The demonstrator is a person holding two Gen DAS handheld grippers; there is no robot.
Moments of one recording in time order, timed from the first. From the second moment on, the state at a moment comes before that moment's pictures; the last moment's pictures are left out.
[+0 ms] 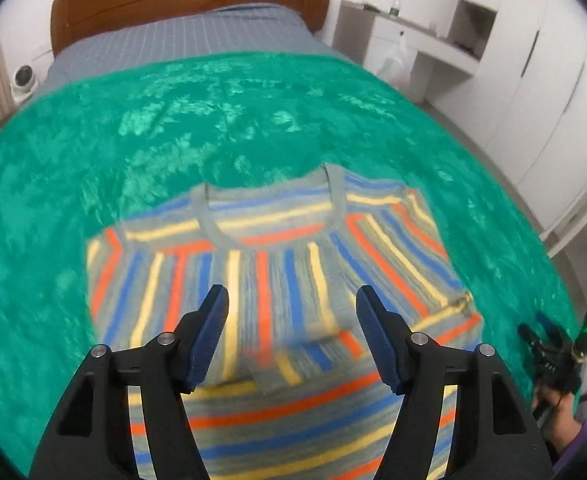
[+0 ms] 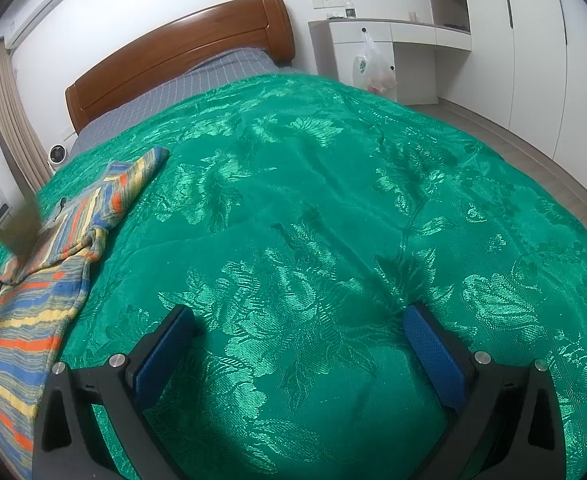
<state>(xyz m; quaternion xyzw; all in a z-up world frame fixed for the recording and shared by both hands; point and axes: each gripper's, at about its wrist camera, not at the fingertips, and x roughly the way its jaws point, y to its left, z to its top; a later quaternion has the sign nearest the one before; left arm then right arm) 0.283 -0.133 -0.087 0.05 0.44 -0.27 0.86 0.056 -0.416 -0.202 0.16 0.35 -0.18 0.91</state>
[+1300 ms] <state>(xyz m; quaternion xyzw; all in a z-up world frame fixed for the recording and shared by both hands) 0.219 0.111 -0.174 -0.03 0.45 -0.03 0.89 0.056 -0.416 -0.204 0.16 0.34 -0.18 0.91</state>
